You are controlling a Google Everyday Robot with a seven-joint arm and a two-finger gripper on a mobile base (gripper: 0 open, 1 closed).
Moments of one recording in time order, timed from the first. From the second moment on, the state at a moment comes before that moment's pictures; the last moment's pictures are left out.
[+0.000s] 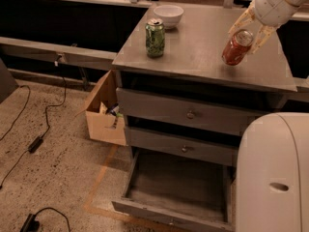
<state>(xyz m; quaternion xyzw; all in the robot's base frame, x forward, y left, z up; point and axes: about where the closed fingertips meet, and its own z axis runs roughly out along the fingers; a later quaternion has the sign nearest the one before) 0.690 -0.259 0.945 -0.92 0.30 -0.12 0.24</state>
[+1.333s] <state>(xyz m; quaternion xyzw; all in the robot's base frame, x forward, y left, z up) 0.591 -0.150 1.038 -0.85 0.38 -0.05 0.36</state>
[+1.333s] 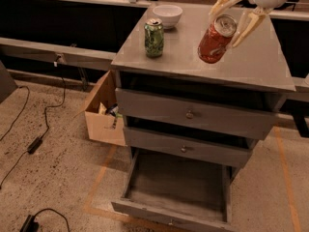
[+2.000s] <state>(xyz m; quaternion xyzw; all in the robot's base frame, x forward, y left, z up) 0.472 -0.118 1.075 -0.79 0.44 -0.07 0.42</state>
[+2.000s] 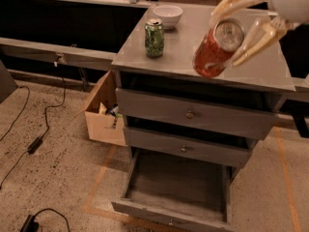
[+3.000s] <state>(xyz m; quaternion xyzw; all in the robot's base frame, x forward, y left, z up) 0.411 -0.120 0.864 -0.77 0.55 0.07 0.30</state>
